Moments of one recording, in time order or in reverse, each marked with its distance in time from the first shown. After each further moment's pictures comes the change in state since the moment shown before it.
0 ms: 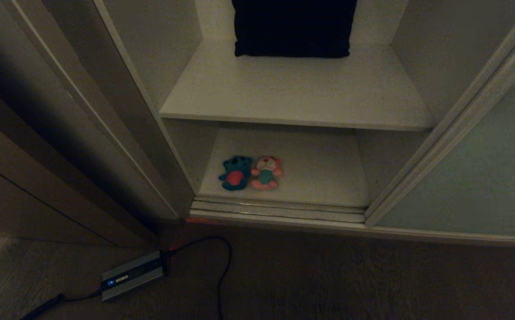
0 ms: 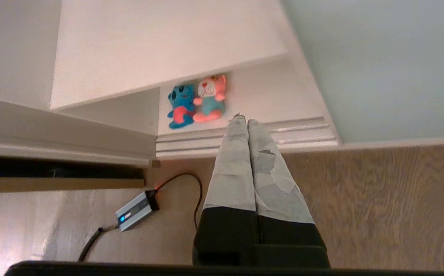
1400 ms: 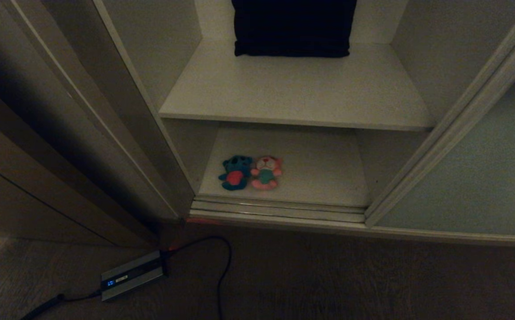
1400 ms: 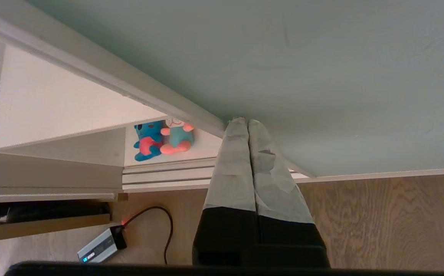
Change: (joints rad) left arm 0.000 0.000 0.000 0.000 0.000 0.000; right arm 0.075 0.203 -0.024 -0.214 -0.164 -0.003
